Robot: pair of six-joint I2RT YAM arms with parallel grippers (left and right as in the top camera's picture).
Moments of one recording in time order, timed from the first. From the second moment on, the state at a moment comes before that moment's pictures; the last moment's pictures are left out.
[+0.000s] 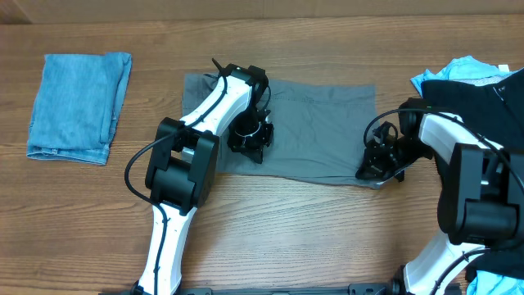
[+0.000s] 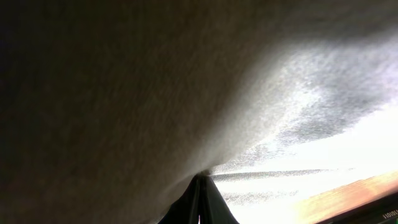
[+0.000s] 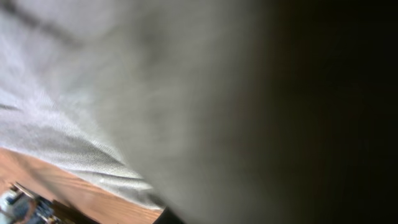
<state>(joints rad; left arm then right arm) -0.41 2.38 1.86 -1.31 0.35 -0.20 -0.14 1.95 1.14 -0.97 -0.47 0.13</state>
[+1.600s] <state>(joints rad) -0.37 2.36 2.14 -0.95 0.28 -0.31 0.35 1.87 1.25 -0.72 -0.35 0.24</state>
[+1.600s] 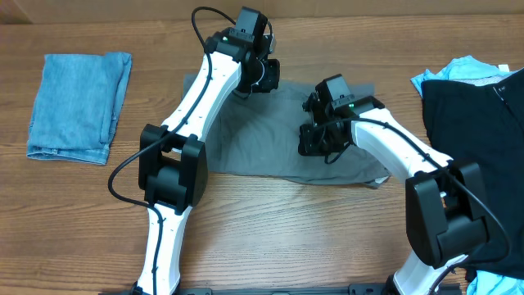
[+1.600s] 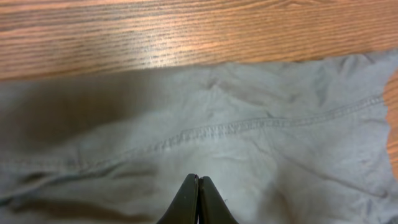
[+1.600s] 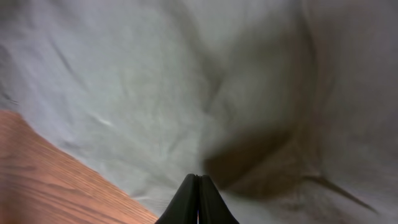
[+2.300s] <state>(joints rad) -0.37 2.36 1.82 -0.49 0.30 -0.32 0.35 1.87 1.09 -0.63 -0.37 0.25</state>
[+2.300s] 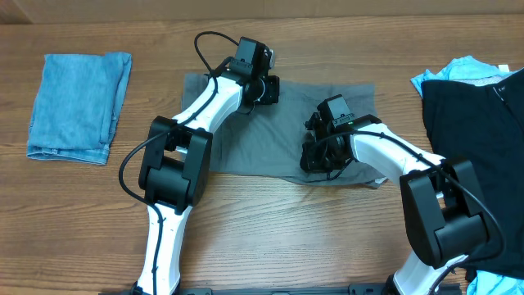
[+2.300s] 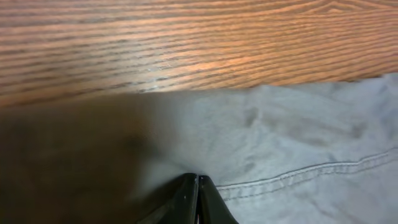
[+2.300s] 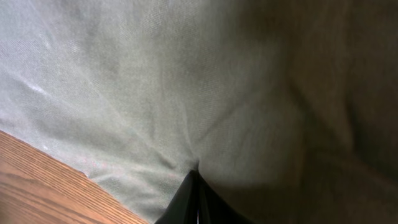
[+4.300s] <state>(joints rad) 0.18 2.29 2.24 -1.33 0.35 -0.39 0.46 2.04 1.34 -0.56 -0.27 0.35</state>
